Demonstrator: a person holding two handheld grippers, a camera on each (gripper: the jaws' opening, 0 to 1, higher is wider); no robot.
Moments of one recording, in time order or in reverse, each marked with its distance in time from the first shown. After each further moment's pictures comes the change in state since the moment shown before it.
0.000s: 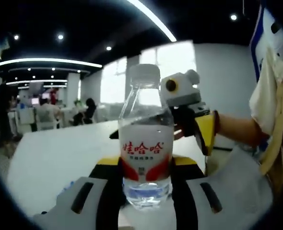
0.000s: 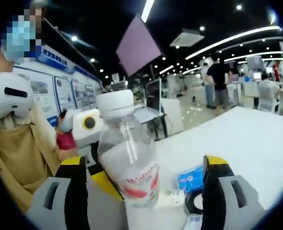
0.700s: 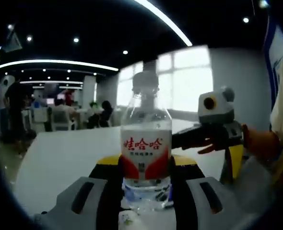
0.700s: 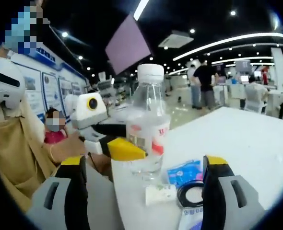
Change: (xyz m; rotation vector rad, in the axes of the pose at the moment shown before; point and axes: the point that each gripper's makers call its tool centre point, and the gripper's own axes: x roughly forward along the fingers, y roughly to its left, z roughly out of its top) left arm -0.002 0.049 0.025 -0.010 -0.032 0.144; right arm -0.007 -0.004 -0.011 -0.027 0.022 -0.148
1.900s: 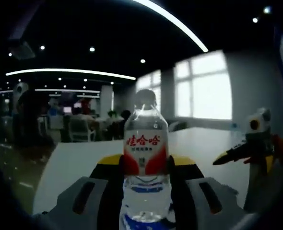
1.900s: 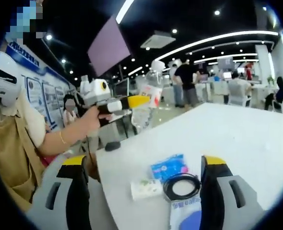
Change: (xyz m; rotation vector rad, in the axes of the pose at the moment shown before) left arm 0.013 0.135 0.033 0.017 -0.084 0.158; right arm -0.018 -0.041 -0.011 0.077 -0.024 -0.161
